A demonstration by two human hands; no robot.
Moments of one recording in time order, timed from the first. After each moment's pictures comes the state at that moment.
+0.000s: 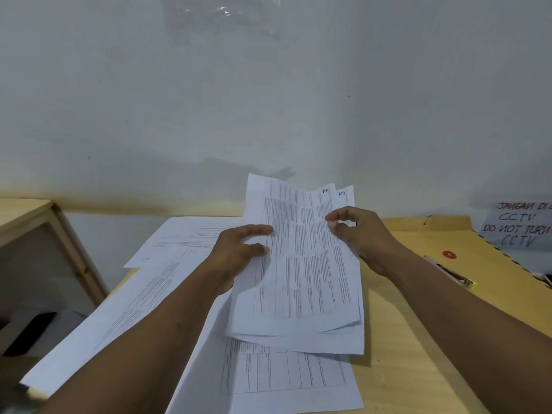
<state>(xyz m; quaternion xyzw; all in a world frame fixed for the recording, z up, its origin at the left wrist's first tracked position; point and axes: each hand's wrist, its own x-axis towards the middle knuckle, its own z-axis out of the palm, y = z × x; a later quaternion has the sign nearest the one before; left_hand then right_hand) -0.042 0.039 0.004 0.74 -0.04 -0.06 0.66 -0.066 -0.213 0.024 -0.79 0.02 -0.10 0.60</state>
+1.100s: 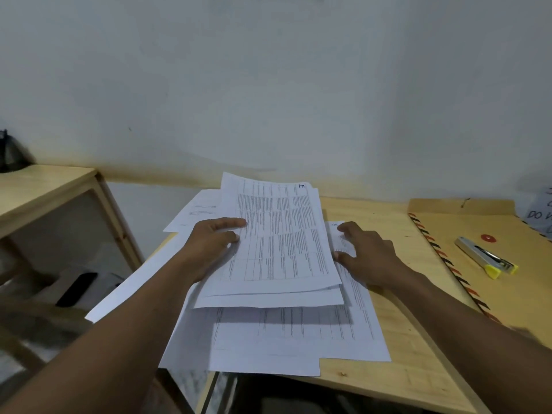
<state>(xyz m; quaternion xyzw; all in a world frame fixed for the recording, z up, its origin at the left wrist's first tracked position) -0.064 0.135 -0.020 0.76 0.06 -0.01 0.64 -0.082 -0.178 -0.052 -0.97 -0.01 -0.07 0.22</state>
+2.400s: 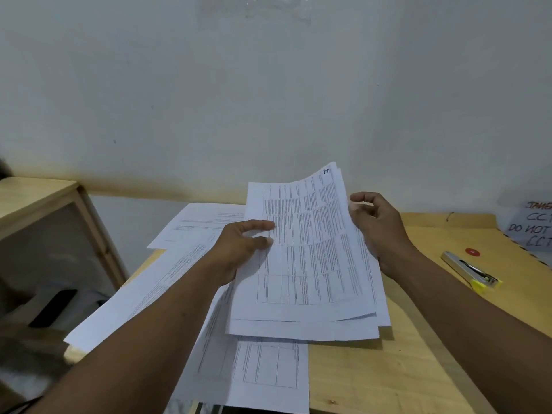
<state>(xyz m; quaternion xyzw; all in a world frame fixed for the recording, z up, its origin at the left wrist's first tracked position) -0.050 0.069 -0.004 0.72 -0.01 -0.06 0.69 -0.076 -0.183 0.021 -0.73 0.06 -0.17 0.66</state>
